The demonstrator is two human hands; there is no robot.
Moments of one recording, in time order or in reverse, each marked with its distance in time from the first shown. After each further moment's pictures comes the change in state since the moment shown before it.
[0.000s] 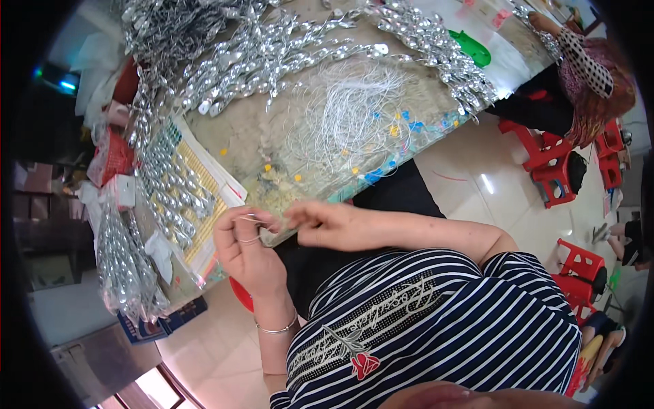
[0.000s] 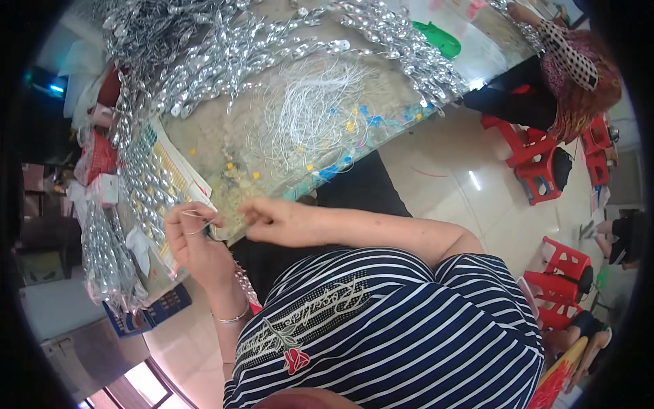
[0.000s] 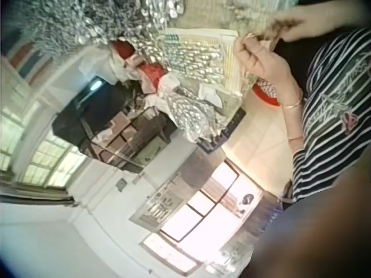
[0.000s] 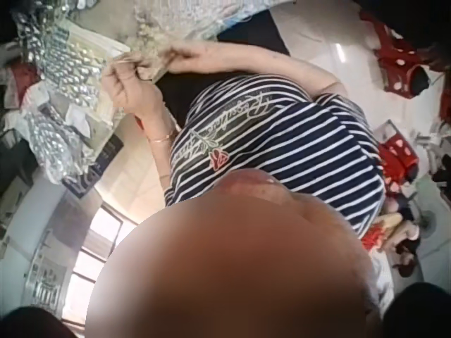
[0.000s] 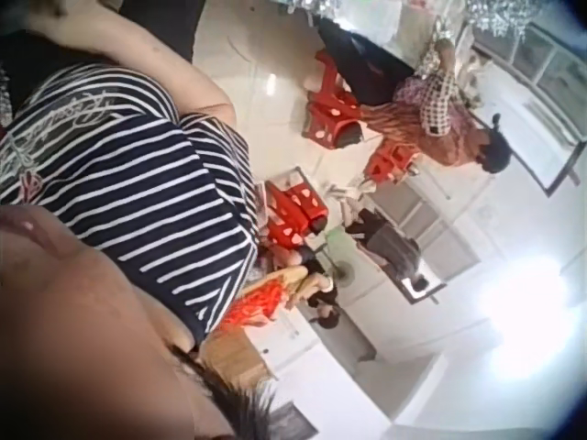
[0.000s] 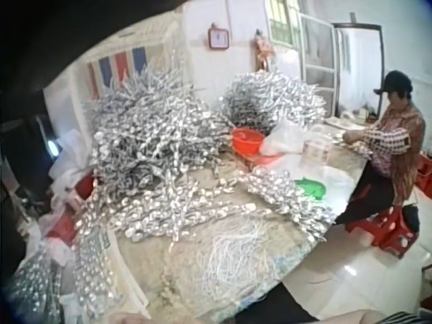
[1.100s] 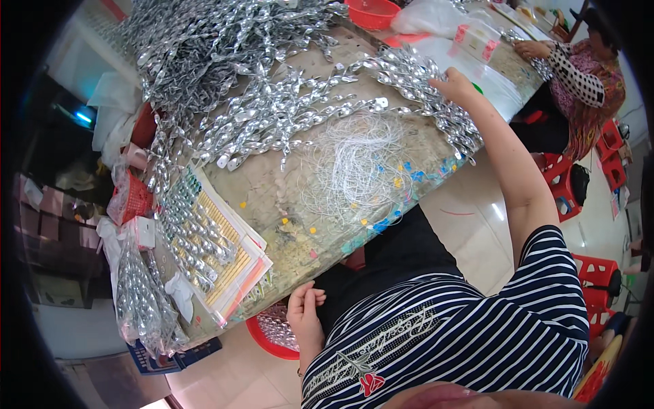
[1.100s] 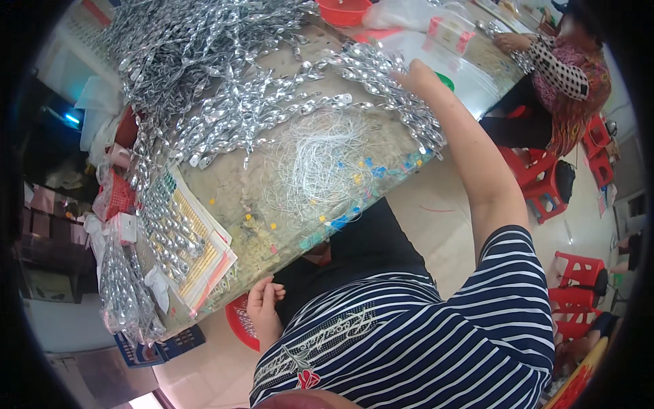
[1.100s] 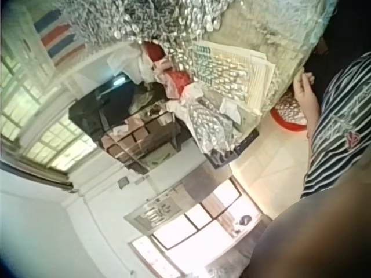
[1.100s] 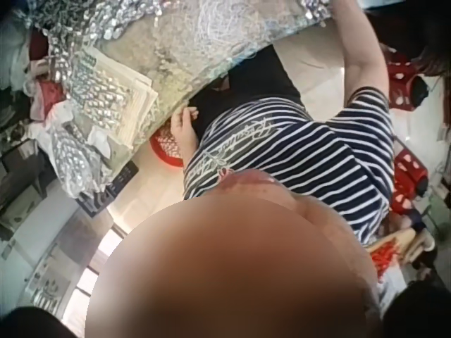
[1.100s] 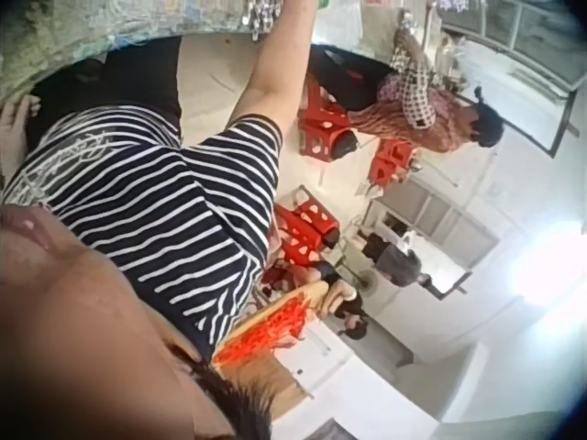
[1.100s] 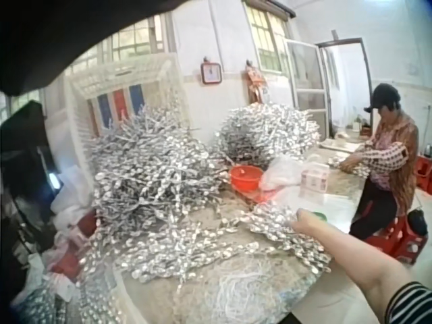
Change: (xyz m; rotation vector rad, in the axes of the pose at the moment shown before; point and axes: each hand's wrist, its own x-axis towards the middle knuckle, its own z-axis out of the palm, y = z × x) left_hand -0.078 -0.061 -0.050 0.080 -0.060 -0.583; right_hand -0.045 -0.093 -0.358 -1.125 1.167 0.458
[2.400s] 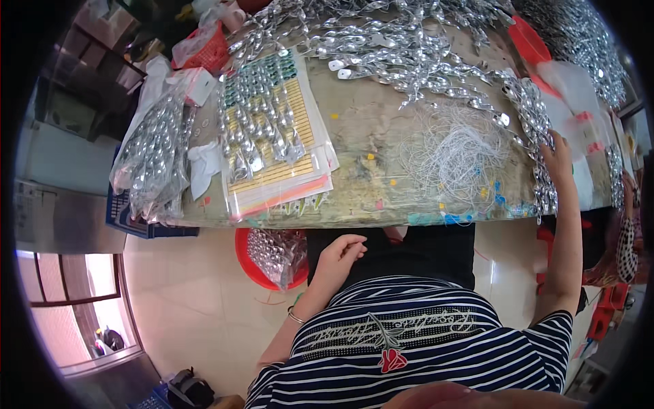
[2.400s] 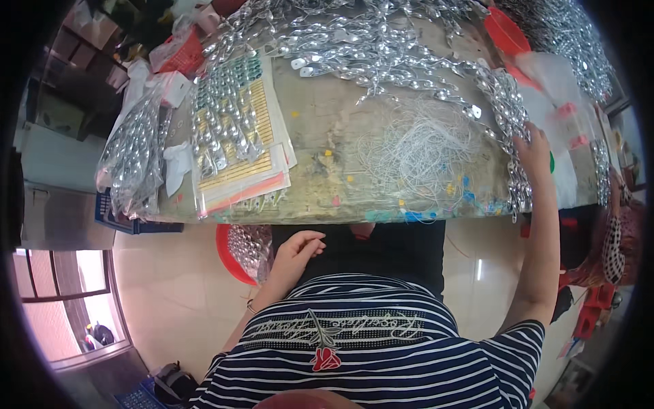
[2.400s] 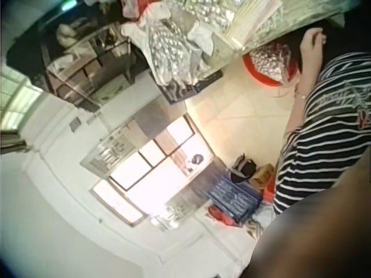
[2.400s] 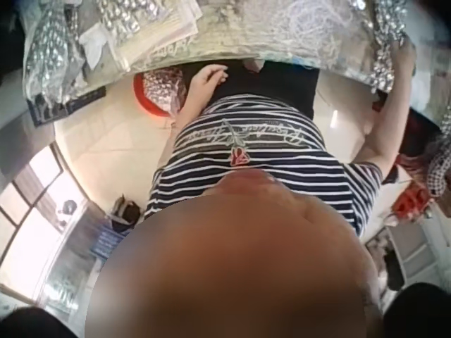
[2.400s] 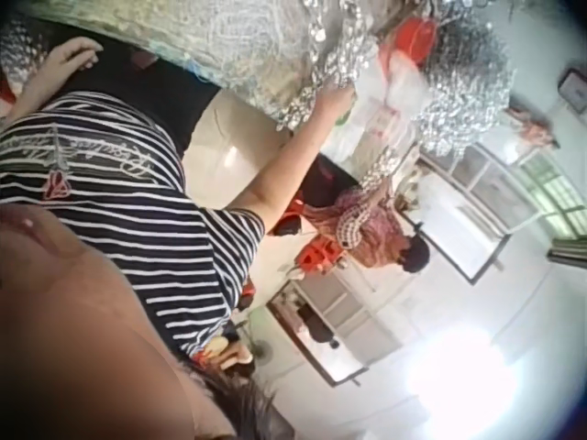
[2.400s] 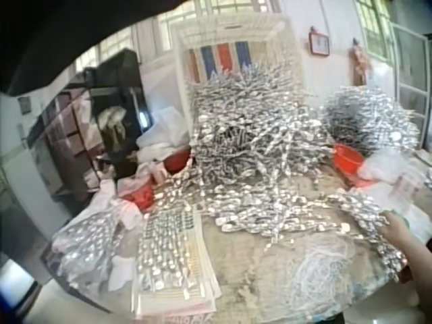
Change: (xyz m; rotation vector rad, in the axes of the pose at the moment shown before) left_hand 0.004 -0.033 -0.014 0.024 -0.160 -0.136; right_hand -0.012 0.021 0.010 -0.183 0.072 -0.556
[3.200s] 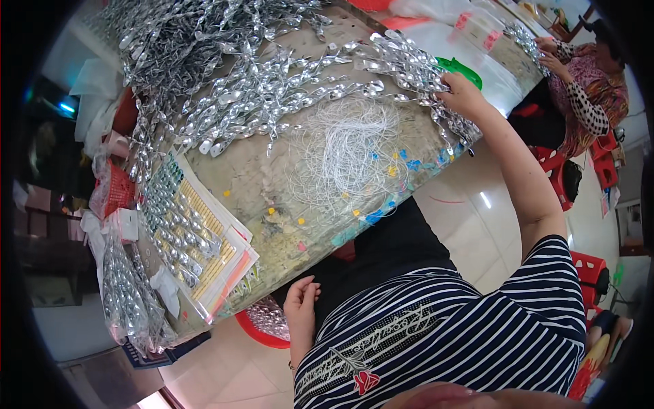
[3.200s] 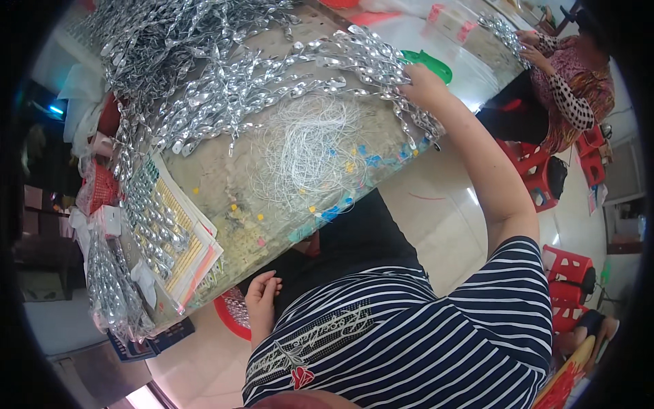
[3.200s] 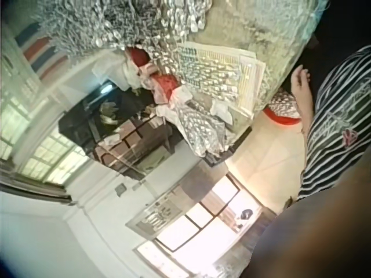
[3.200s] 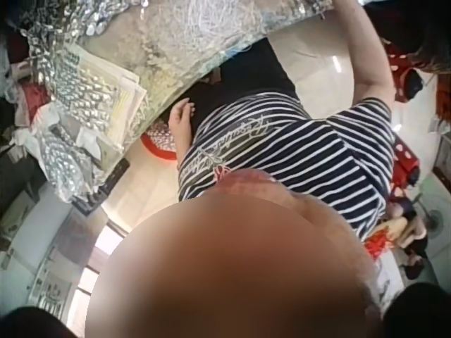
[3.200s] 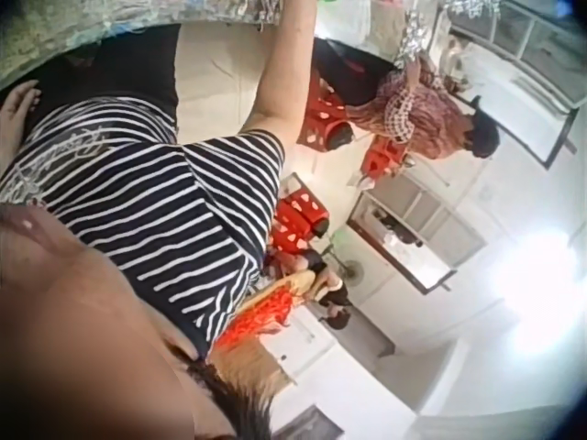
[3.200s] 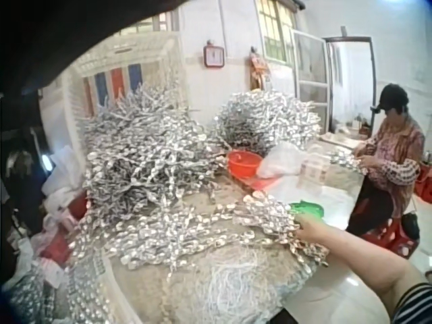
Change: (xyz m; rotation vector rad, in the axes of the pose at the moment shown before) left_hand 0.004 0.005 0.004 0.061 0.048 -0.098; right_hand -0.024 -0.020 -0.011 0.095 -0.143 0.206
